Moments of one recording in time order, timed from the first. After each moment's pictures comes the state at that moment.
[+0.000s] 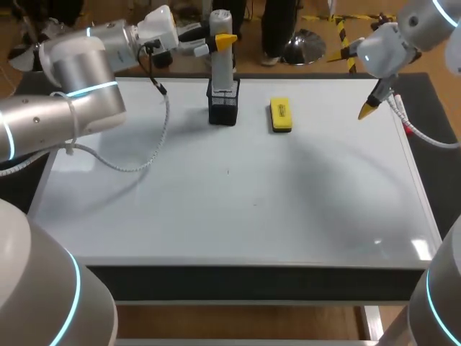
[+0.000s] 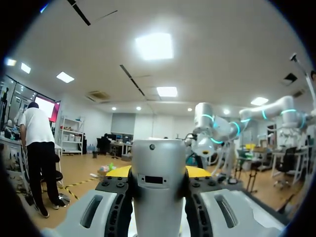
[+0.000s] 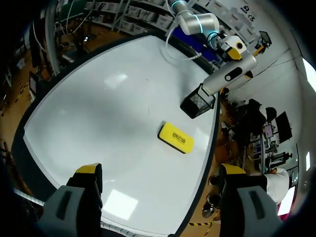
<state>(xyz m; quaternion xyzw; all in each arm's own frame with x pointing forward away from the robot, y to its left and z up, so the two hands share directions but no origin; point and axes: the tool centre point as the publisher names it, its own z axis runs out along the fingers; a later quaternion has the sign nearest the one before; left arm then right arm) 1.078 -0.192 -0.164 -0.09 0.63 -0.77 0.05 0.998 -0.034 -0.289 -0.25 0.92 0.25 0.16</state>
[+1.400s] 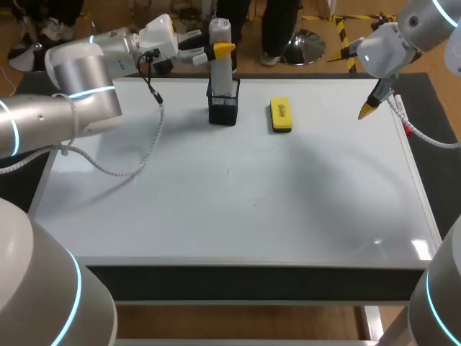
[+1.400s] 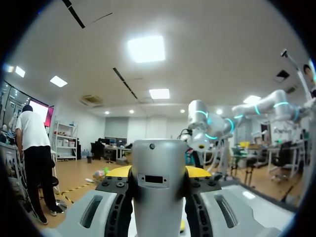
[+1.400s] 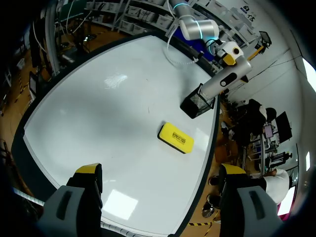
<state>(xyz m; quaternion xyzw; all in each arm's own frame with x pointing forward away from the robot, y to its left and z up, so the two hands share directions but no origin) 1.079 -0.191 -0.185 -0.05 0.62 -0.78 0.04 0.998 -0.034 -0.290 -0.25 0.92 0.25 0.16</state>
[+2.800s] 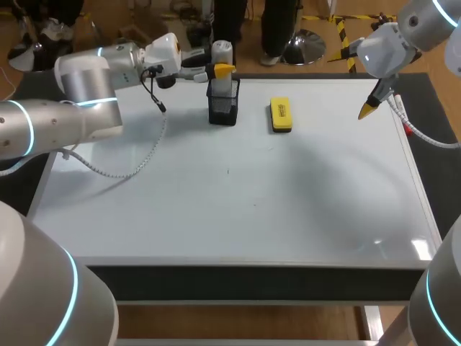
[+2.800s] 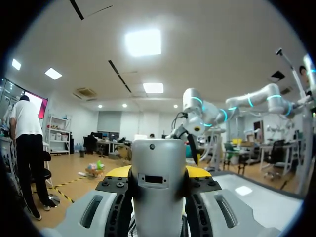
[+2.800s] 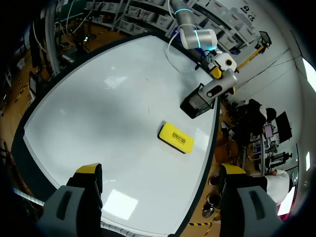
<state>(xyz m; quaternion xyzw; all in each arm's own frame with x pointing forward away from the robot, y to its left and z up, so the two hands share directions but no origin) 1.083 -0.195 -0.245 -0.03 0.63 -0.77 0.00 0.998 -0.034 -0.290 -0.25 0.92 0.25 0.16</state>
